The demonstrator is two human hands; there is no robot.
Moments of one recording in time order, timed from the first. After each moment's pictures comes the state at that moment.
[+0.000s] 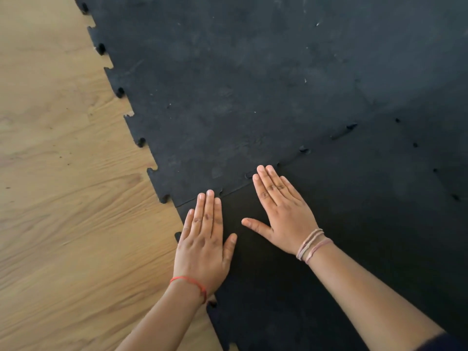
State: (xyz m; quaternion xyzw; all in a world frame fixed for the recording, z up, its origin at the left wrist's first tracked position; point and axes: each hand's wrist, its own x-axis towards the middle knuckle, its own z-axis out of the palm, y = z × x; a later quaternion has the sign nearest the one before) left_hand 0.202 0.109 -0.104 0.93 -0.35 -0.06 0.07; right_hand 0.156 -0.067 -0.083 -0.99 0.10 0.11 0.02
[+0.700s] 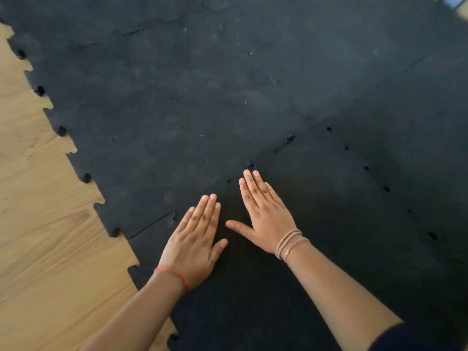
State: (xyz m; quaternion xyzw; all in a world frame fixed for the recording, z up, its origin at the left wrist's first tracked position) left_hand 0.221 0.051 -0.100 0.85 -0.52 -0.03 0.04; right_hand 0.134 -0.111 -0.074 -0.97 0.18 0.15 0.08
